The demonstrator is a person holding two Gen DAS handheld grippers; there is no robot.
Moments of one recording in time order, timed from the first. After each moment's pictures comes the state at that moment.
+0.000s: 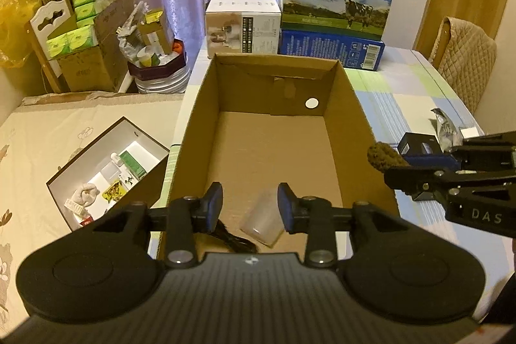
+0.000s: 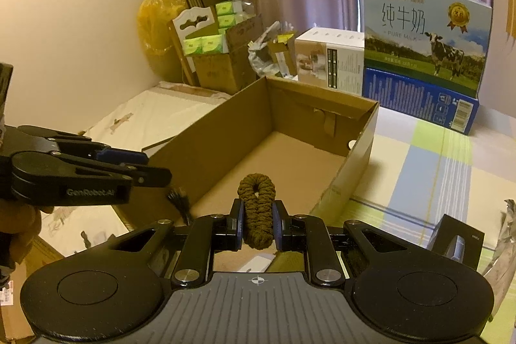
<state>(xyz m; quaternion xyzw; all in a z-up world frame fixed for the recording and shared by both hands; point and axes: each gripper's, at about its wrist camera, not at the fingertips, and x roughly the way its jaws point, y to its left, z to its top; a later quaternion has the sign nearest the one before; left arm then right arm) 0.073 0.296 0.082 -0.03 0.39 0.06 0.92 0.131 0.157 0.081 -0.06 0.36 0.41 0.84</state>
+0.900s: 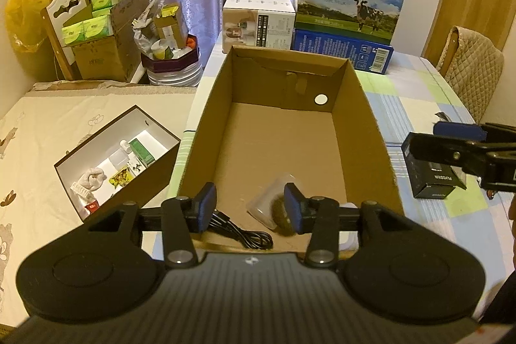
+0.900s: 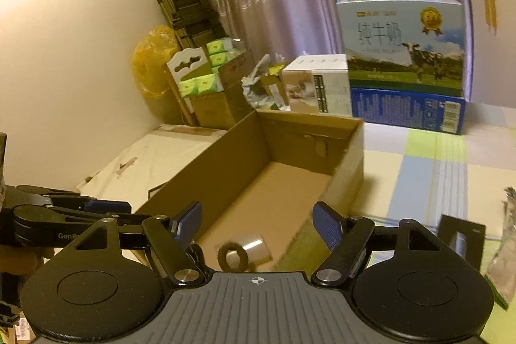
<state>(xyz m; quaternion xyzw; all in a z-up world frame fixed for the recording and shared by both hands) 0.045 0.295 0.083 -0.05 0.39 0.08 0.92 0.133 0.126 0.095 0.02 0.32 0.40 0.86</state>
